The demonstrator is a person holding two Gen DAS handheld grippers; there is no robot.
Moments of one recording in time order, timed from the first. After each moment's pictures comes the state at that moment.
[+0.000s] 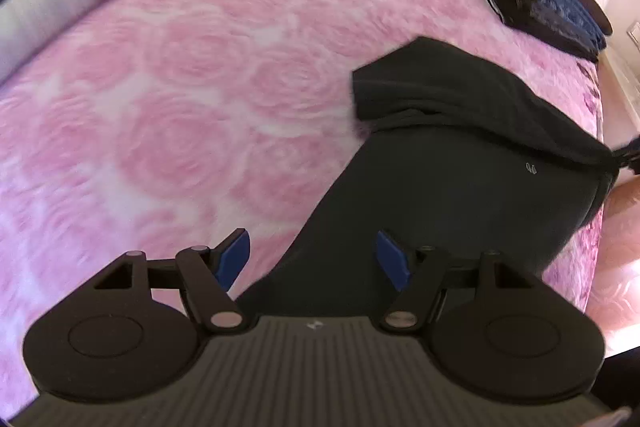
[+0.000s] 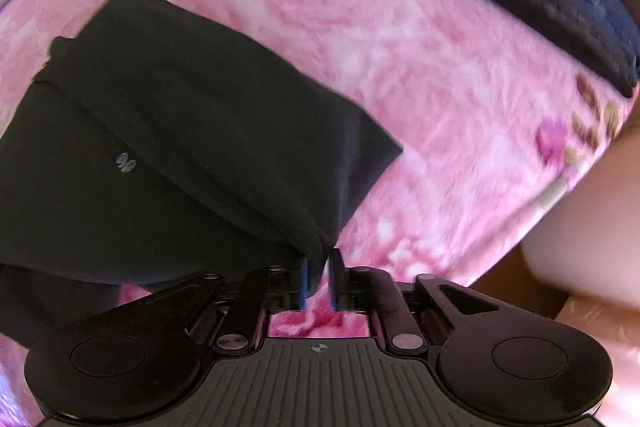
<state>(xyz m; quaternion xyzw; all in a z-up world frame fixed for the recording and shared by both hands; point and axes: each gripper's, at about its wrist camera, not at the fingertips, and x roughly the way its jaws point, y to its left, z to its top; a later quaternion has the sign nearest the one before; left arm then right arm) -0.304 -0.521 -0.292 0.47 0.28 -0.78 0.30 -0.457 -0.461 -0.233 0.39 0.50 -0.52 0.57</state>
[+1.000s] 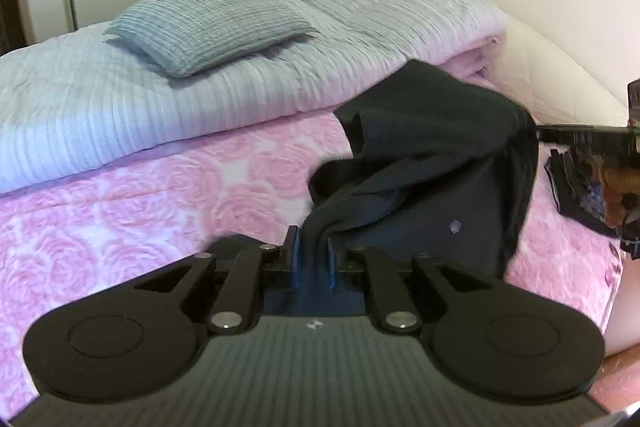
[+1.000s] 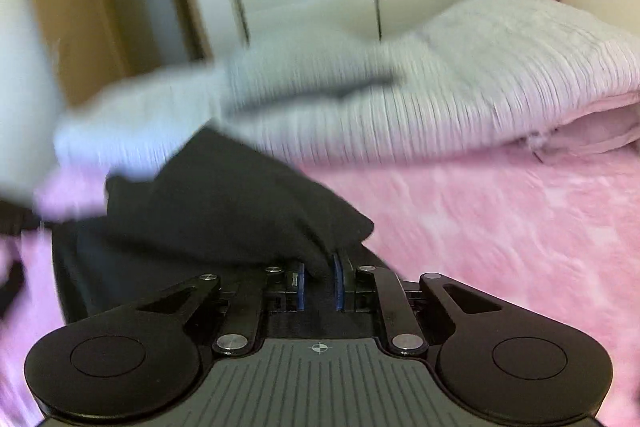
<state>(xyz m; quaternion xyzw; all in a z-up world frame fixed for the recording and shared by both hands) -0.153 -0.513 -0.133 0.29 0.28 -0.76 0.51 -0.274 -0.583 -0.098 0.25 0.24 -0.35 0.87</state>
